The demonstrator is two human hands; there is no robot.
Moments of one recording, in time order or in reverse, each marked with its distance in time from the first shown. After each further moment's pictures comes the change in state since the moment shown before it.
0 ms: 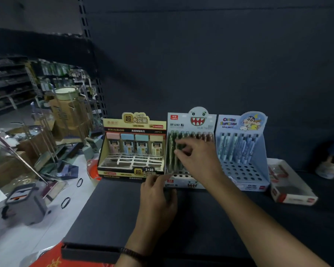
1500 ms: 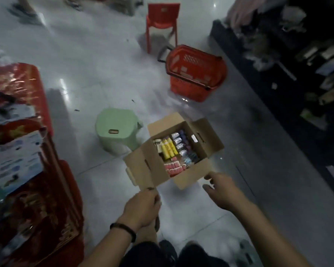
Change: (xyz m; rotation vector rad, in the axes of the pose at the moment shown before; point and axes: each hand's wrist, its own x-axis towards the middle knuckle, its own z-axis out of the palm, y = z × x) left_hand -0.837 0.512 0.552 0.487 -2.051 1.424; right_hand -1.148 0.217 -0.431 0.029 0.622 2.233
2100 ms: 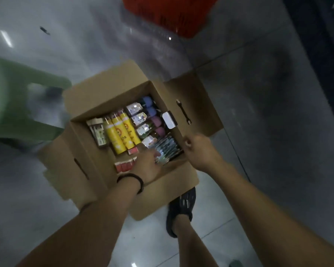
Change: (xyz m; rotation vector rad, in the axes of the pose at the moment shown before) left_hand 0.594 0.046 0.222 -0.267 -0.073 -0.036; right_hand 0.512 0.213 0.111 0.024 -0.095 0.012
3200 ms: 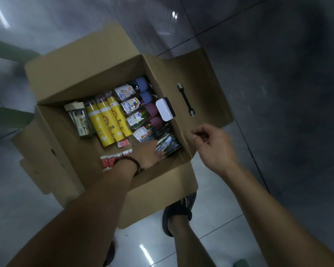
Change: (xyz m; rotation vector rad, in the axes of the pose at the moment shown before) left_hand 0.090 -0.025 0.062 0.177 -0.277 -0.028; right_hand 0.033 0.089 0.052 0.490 0.163 0.098
